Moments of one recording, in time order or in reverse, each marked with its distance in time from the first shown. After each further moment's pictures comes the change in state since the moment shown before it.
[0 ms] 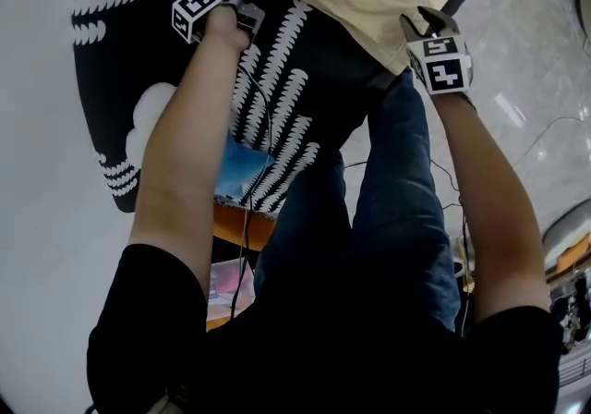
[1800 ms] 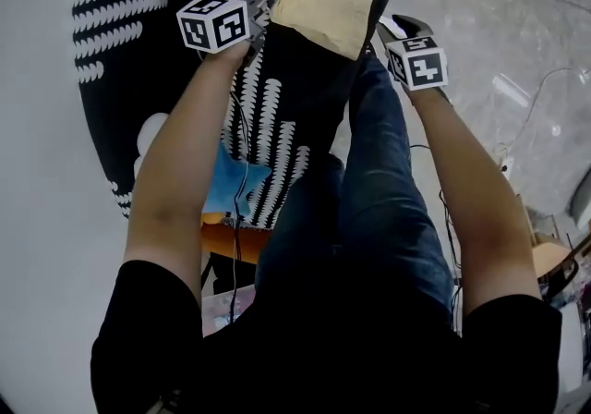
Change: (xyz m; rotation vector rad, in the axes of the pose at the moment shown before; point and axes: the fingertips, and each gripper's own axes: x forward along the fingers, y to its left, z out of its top) left arm -0.020 -0.227 -0.186 1.176 0.396 -0.393; right arm -0.085 -0.023 -0.054 0.275 -0.079 -0.058
